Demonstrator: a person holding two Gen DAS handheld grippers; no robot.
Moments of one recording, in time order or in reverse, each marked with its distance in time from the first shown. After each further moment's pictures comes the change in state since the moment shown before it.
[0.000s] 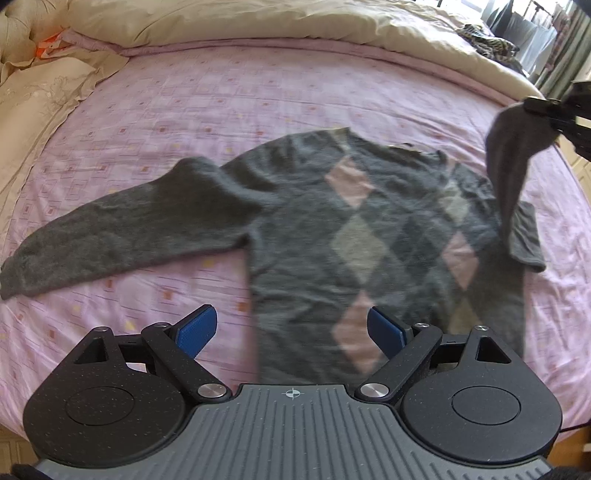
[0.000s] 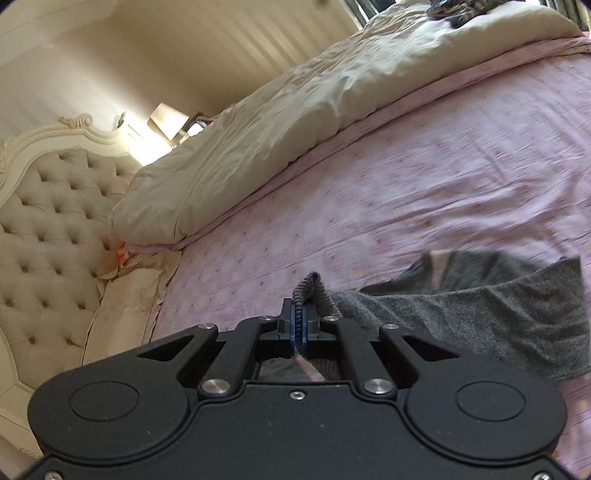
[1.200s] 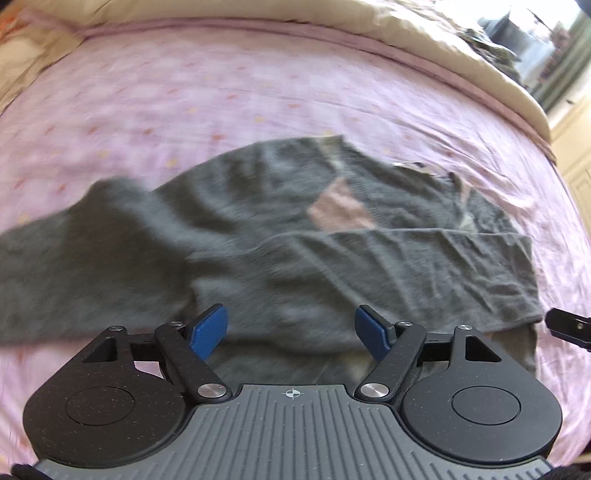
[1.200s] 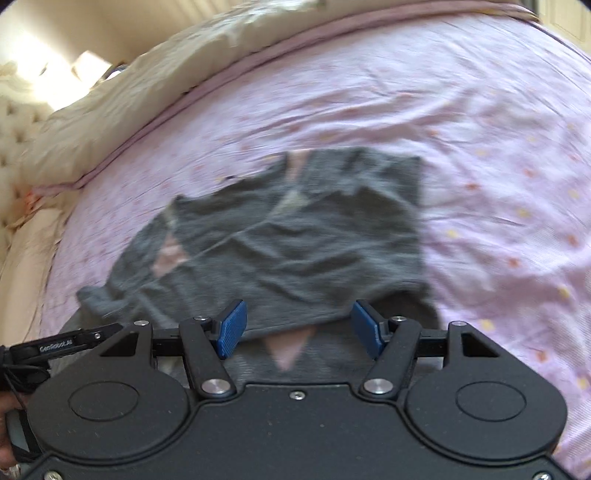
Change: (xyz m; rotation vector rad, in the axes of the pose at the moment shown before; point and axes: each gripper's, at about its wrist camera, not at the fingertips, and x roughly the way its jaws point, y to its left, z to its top) left arm 0.108 -0.017 0.060 0.000 -0.007 -0.116; right arm -0.025 -0.105 -0.079 0.011 0.100 -0.323
